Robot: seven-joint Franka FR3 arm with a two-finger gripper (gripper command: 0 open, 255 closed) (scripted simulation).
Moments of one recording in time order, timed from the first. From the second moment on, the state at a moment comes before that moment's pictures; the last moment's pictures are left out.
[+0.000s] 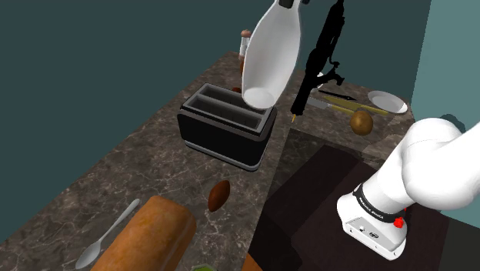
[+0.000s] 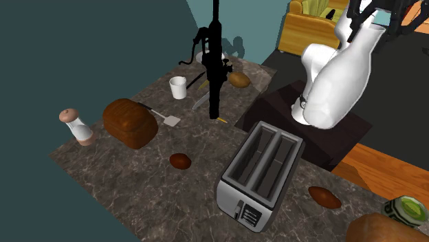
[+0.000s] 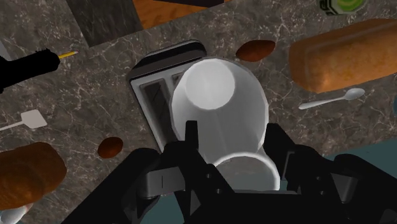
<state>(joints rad) 0.22 -0.41 0.22 -1.66 0.07 1.33 0.37</state>
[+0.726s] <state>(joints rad) 0.26 -0.47 0.31 -1.79 0.11 1.40 0.49</state>
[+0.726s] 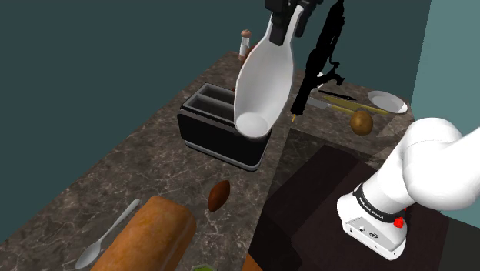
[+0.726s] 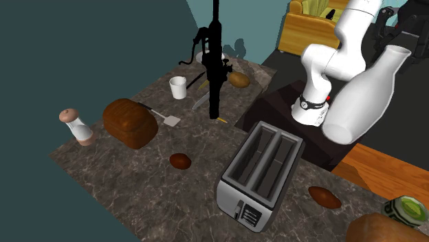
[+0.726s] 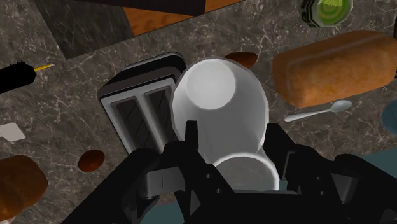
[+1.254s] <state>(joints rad) 0.26 -0.52 0.31 -1.94 0.12 1.51 0.48</state>
